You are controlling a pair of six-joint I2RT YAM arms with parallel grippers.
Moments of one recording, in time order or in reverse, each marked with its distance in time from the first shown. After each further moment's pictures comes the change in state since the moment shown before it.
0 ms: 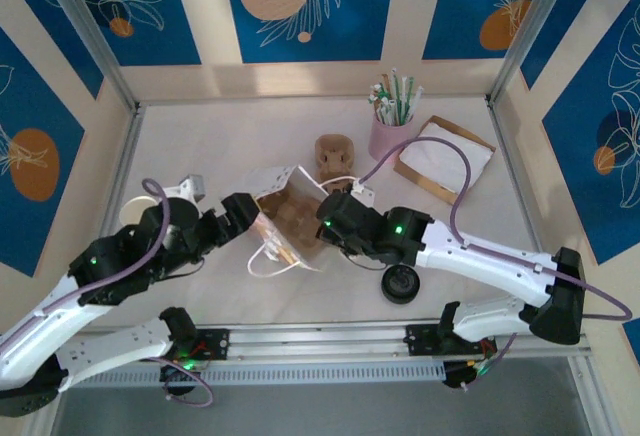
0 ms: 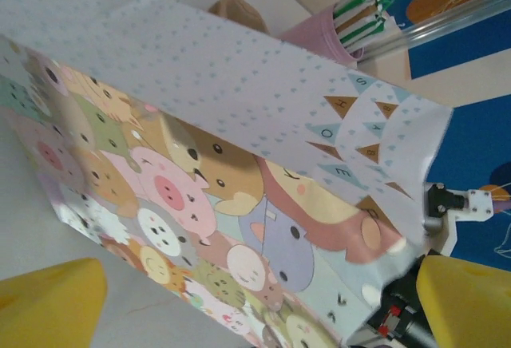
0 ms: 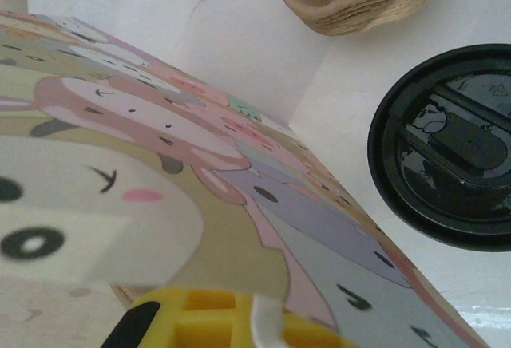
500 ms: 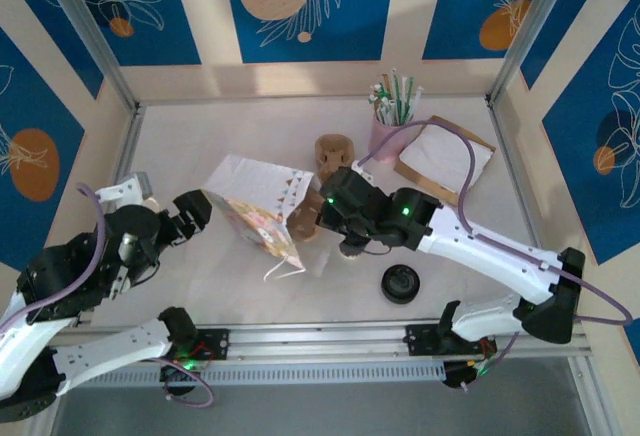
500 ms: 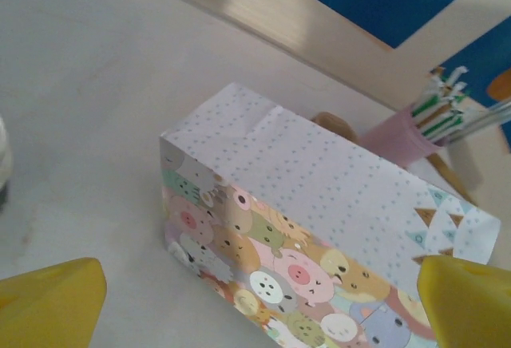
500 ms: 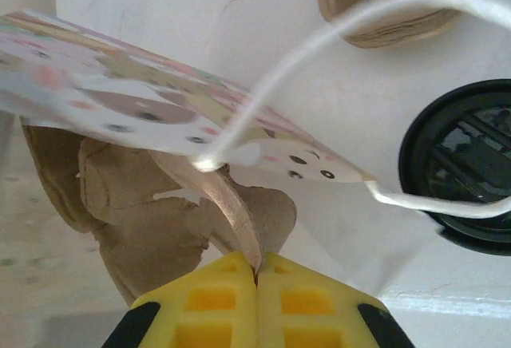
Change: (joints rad) left arm 0.005 -0.026 0.171 -0.298 -0.341 0.168; right arm -0.051 0.050 0.187 -0.112 -0.101 -0.091
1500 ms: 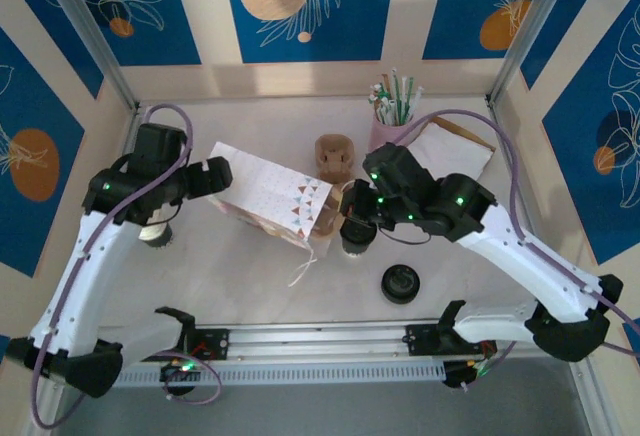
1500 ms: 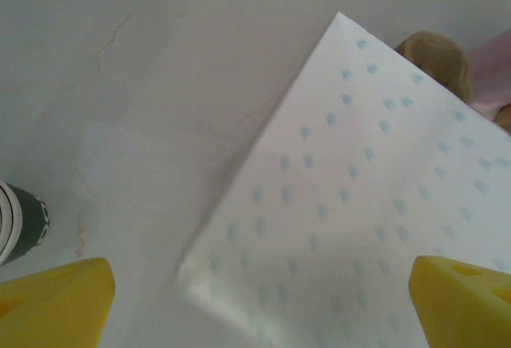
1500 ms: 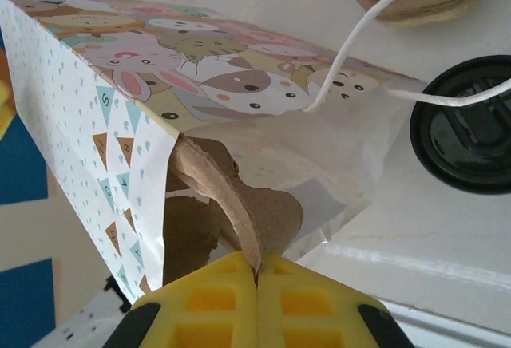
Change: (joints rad) left arm 0.639 0.411 0.103 0.087 0.585 0.523; right arm -0.135 -0.140 0.119 -0.178 -0.254 -0.134
